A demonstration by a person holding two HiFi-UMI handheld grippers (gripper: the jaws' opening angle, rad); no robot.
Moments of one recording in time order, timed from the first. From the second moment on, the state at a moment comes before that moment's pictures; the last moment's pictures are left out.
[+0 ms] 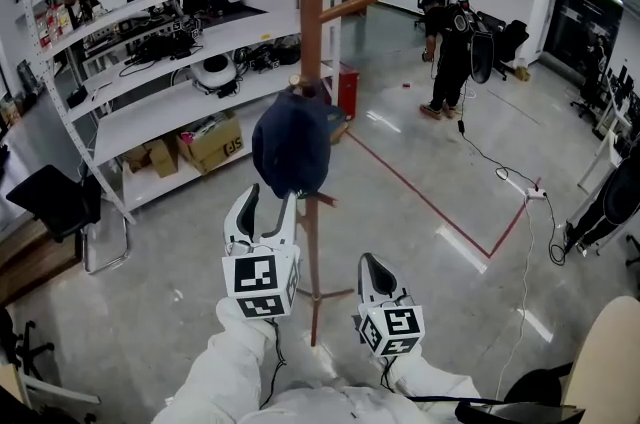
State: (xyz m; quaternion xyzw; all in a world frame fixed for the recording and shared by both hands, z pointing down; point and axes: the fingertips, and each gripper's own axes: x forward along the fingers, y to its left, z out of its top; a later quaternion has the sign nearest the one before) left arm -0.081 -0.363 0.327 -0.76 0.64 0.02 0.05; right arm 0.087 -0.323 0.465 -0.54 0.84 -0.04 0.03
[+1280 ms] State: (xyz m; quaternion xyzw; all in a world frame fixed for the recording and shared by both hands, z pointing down) left arm -0.087 -0.412 0.309 -0.74 0.67 0.00 0.06; right arm 0.113 -0.327 0.474 -0.58 0.81 -0.05 0.03
